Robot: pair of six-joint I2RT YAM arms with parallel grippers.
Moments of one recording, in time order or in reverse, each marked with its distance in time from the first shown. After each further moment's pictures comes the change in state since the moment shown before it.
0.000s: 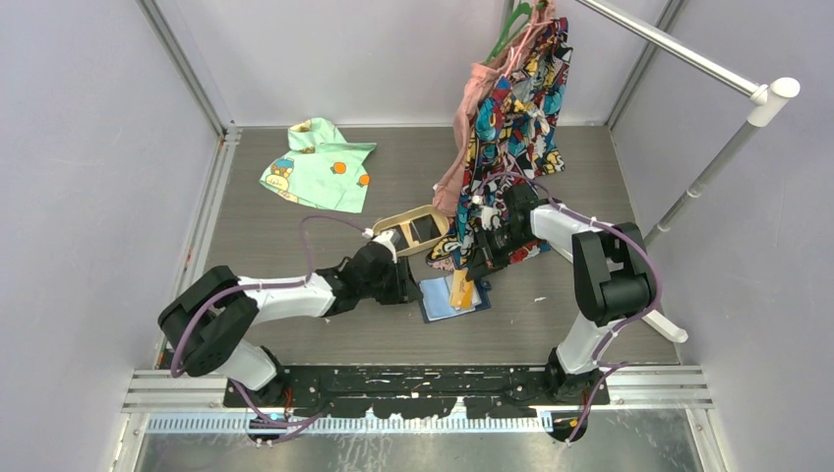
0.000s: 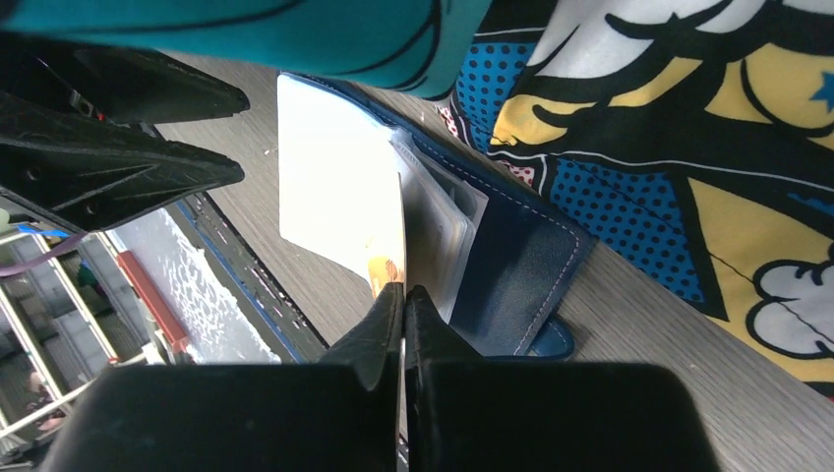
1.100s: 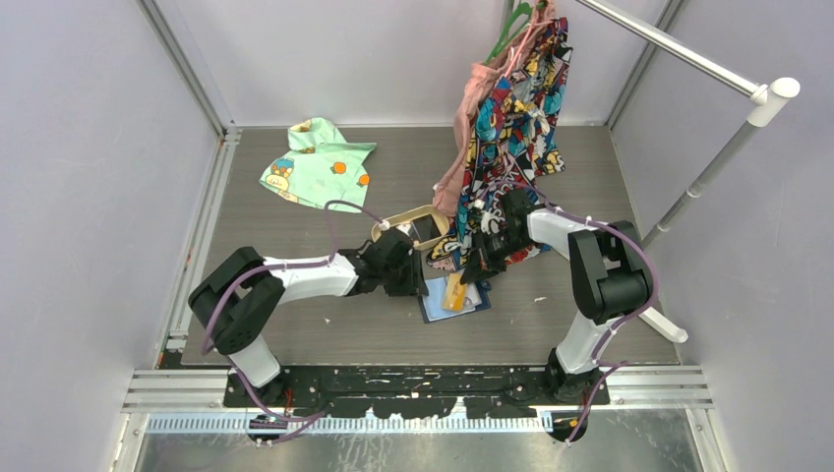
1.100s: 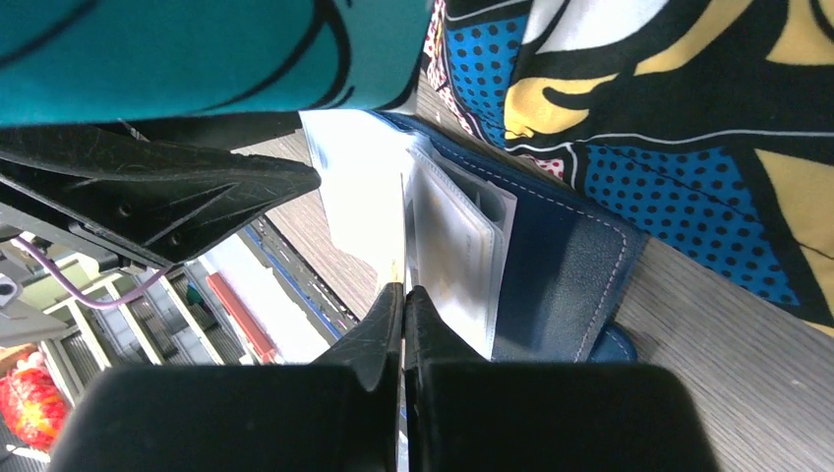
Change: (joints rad) left arm 0.000 0.177 0.241 -0.240 0.009 0.035; right arm 0.017 0.021 -0.036 0.055 -0.043 0.215
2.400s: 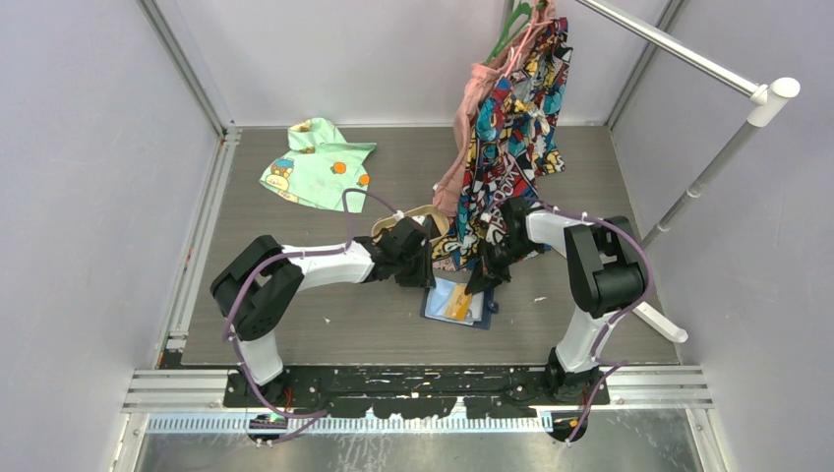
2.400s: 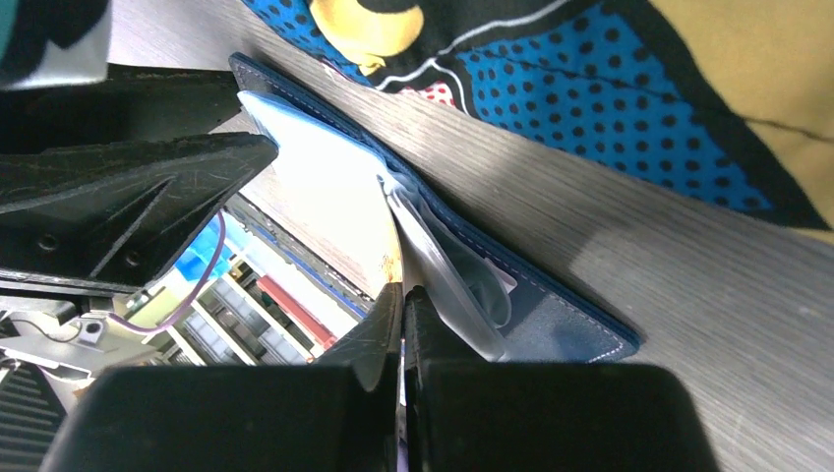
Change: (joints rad) left arm 0.000 0.130 0.174 -0.081 -0.004 0.056; right arm -0.013 0.049 -0.016 -0.082 0.063 0.139
